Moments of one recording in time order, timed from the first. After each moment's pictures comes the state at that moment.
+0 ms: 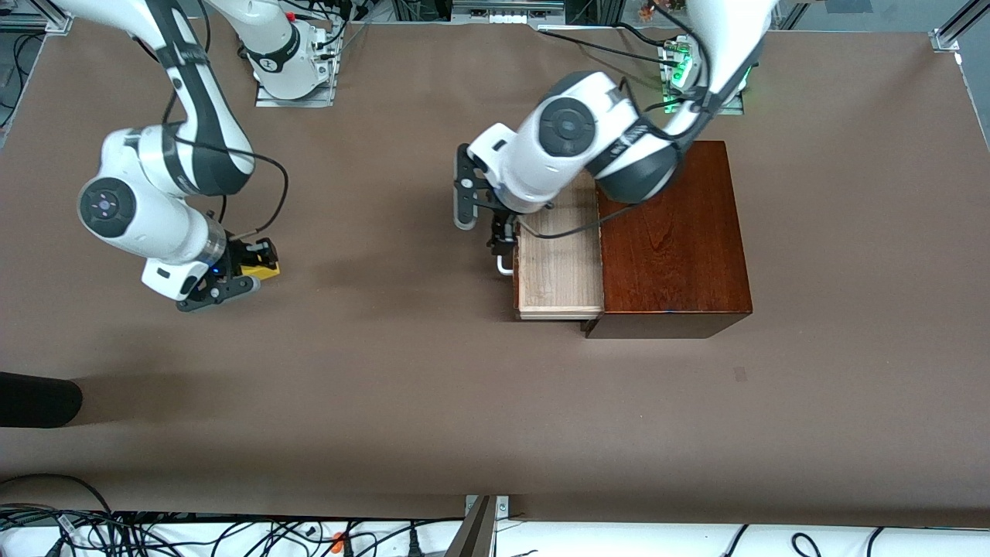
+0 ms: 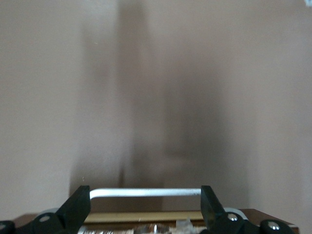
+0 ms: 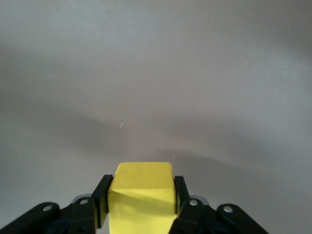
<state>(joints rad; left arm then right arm) -0.31 0.59 -0.56 -1.49 0.05 2.10 0.75 0.06 0.31 0.06 -1.97 0.01 2.19 -0.19</state>
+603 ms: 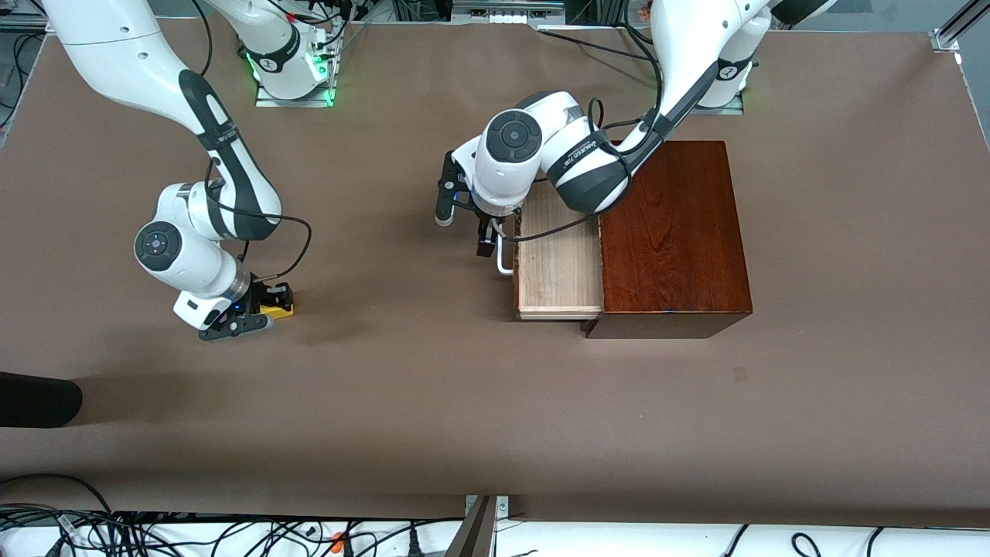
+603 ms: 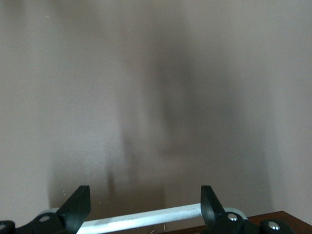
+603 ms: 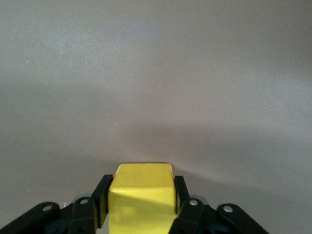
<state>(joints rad) -0.36 0.68 -0.55 -1.50 0.19 2.11 0.78 0.05 0.53 0.04 -1.96 0.01 2.52 -0.15</state>
